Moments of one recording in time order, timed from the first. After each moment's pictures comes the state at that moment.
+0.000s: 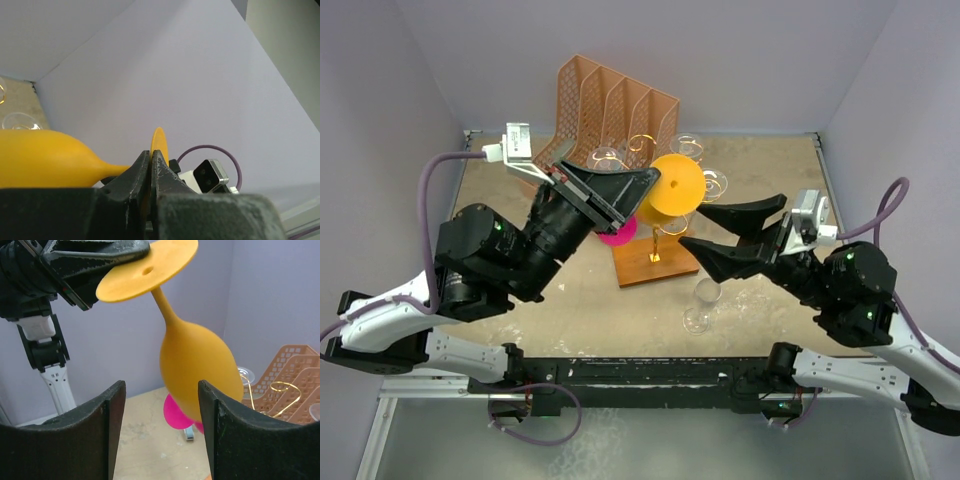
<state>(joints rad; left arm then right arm) -1.46 1.17 1.71 -0.18 -0.76 -0.78 1.09 0.72 1.11 -0.01 -0.01 0.03</state>
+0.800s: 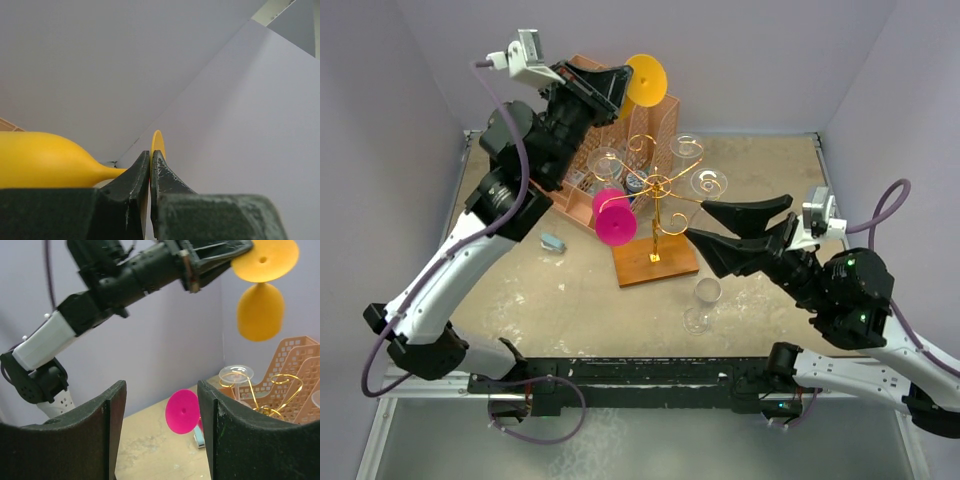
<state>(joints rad) -0.83 1.38 1.84 -0.09 -0.38 -0.60 1.09 0.69 1.05 0.09 0.10 0.14</state>
